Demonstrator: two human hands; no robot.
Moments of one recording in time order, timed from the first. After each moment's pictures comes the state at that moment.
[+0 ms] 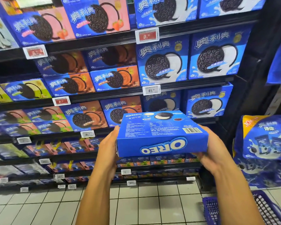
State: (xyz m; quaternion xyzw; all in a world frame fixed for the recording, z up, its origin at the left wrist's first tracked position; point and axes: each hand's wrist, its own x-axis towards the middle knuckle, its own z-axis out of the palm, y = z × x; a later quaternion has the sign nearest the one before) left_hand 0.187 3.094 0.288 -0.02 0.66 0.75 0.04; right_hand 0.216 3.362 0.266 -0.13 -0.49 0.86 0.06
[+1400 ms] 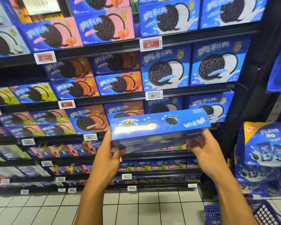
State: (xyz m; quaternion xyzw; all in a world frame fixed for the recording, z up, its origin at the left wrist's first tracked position) left_hand 0.201 3.065 0.274 0.11 0.83 0.54 -0.12; right_hand 0.231 3.348 0.272 0.02 -0.71 0.68 0.17
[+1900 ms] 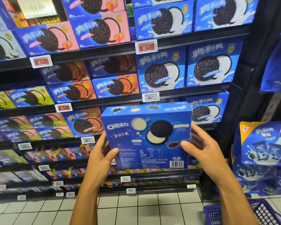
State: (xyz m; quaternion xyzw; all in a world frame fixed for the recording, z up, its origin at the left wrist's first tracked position) left_hand 0.198 3.061 0.278 0.10 0.75 0.65 -0.07; right_hand 0.243 3.359 0.276 0.06 -0.71 0.69 0.14
